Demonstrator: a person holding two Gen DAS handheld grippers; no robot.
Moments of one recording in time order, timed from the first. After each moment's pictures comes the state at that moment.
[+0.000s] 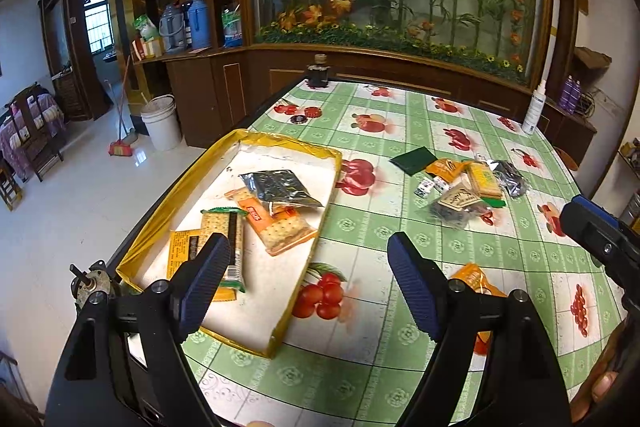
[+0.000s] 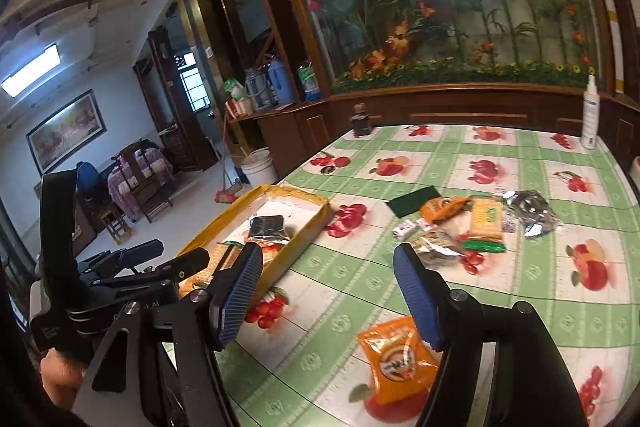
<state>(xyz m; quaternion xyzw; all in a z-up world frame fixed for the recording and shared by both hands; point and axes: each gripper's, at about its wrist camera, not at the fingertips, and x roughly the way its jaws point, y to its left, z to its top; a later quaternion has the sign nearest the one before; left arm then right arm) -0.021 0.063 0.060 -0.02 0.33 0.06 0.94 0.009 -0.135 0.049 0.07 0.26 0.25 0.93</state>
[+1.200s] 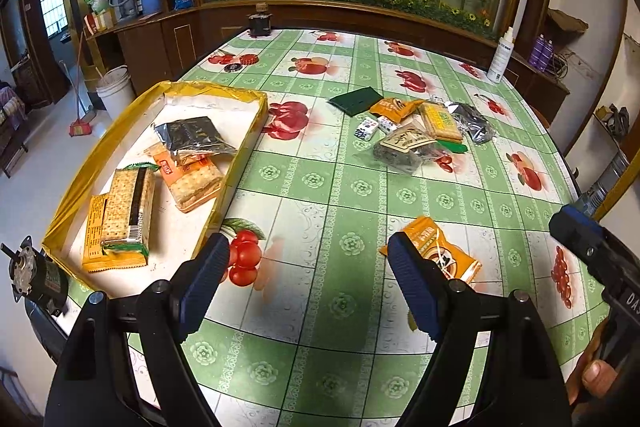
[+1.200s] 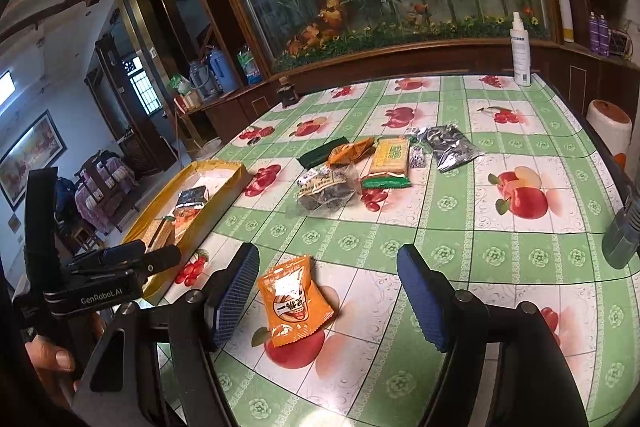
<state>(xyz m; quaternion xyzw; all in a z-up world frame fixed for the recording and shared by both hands) -0.002 0.014 0.023 -0.02 0.41 -0.01 0.91 0.007 -0.217 -0.003 0.10 0.33 0.17 0.92</state>
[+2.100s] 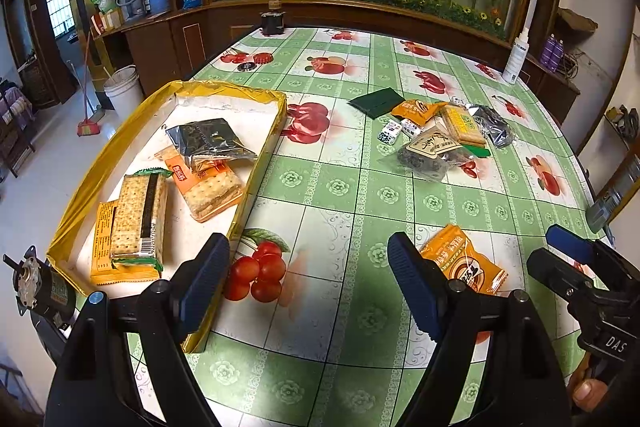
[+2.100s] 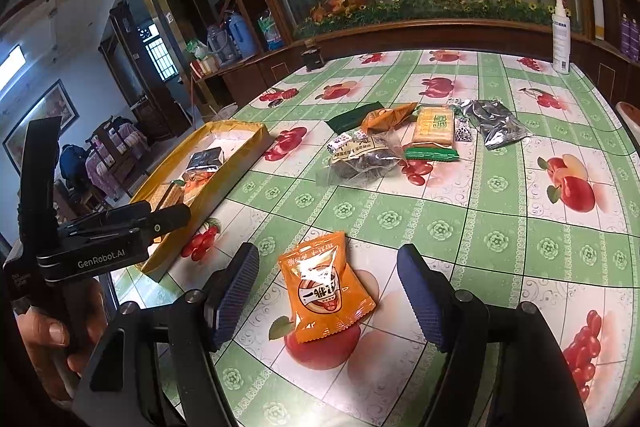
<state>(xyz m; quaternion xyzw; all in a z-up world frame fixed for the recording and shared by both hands) 0.012 0.027 0.016 -0.02 0.41 0.01 0.91 0.025 -0.177 -0.024 0.07 0.37 0.21 0.90</state>
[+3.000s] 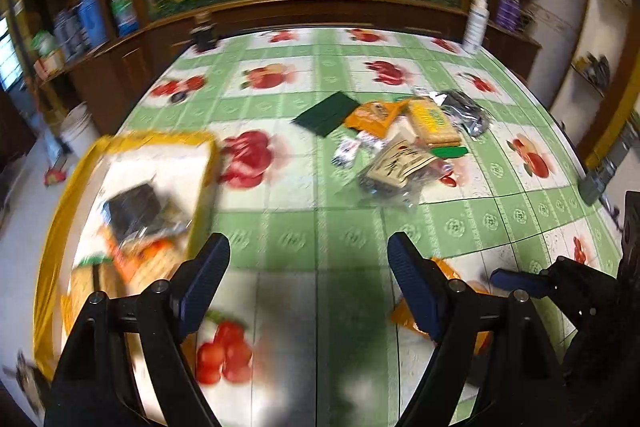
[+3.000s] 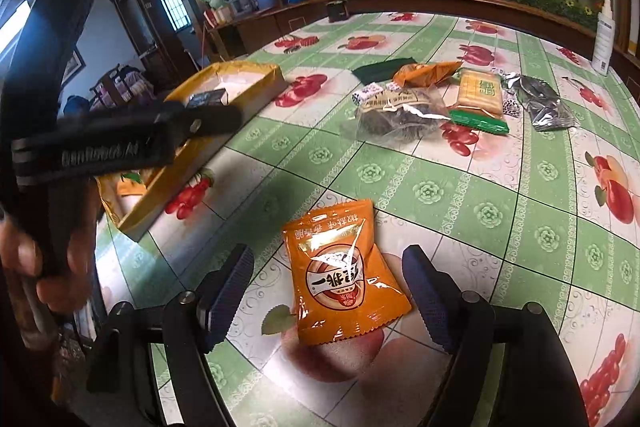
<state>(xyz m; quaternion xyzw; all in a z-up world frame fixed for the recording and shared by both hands) 0.083 -0.009 0.014 0.07 0.42 -0.10 0.90 0.047 -0.136 -0.061 0.00 0.42 0.24 0.87</state>
